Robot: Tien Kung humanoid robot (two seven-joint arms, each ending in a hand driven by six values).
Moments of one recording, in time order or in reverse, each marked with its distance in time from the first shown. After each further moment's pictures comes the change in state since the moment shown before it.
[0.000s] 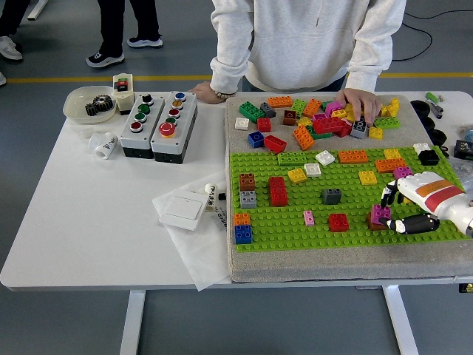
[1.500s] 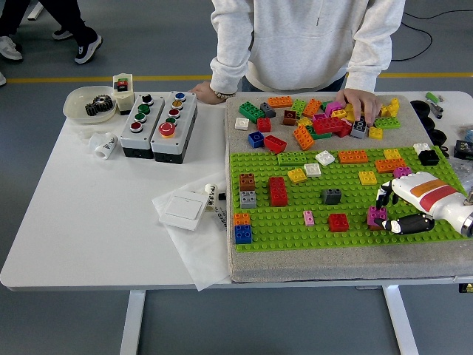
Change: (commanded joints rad) left arm -0.012 0.002 -0.002 0.000 -0.005 0.002 -0.003; right arm 0.031 0.003 -0.028 0.000 0.006 0.016 0.006
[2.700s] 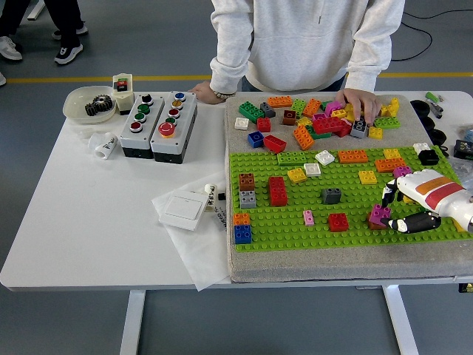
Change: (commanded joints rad) left arm 0.001 0.000 0.002 0.000 0.003 -0.001 0.001; right arm -0.007 -0.019 0.021 0.012 -0.015 0.018 -0.001
